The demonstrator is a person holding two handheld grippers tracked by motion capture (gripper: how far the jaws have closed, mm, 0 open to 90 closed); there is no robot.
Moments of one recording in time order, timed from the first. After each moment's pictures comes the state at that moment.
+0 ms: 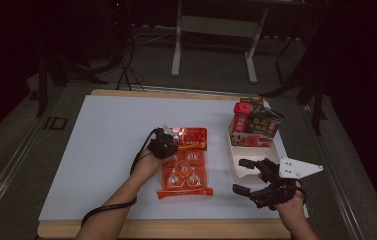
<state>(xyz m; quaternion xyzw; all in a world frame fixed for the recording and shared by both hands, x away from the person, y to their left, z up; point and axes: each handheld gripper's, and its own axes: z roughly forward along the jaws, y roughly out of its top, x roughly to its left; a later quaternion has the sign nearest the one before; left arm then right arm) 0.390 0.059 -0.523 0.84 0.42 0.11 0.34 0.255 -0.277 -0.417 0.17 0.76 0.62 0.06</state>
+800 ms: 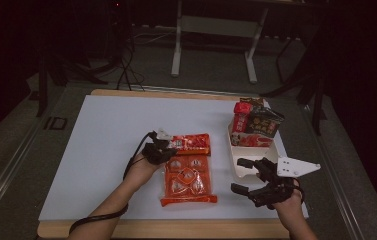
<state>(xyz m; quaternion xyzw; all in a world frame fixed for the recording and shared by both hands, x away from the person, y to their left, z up) 0.365 0.079 -0.501 0.83 0.39 0.11 0.37 0.258 -0.274 -0.418 0.17 0.76 0.62 0.05</state>
